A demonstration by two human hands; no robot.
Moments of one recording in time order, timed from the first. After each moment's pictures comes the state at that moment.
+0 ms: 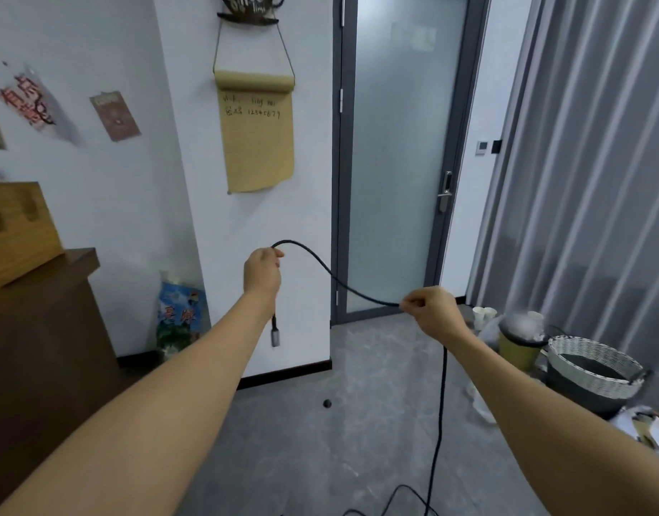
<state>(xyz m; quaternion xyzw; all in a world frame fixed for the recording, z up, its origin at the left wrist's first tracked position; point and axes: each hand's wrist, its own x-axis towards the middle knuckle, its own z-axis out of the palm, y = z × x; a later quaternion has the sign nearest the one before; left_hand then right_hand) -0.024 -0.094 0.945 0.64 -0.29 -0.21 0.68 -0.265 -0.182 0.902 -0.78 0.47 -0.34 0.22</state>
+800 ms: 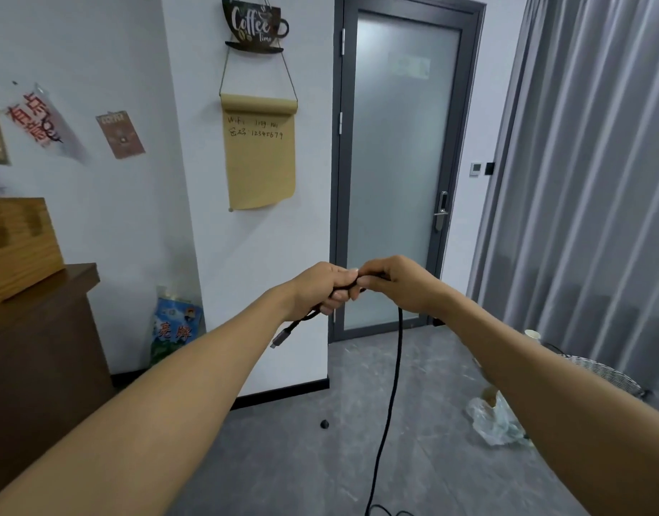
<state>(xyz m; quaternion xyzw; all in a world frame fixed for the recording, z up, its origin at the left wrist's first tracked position) -0.067 -0.069 0.991 0.55 -0.61 -0.42 0.40 -0.225 -0.138 0.996 -0.91 0.25 -0.24 0.22</state>
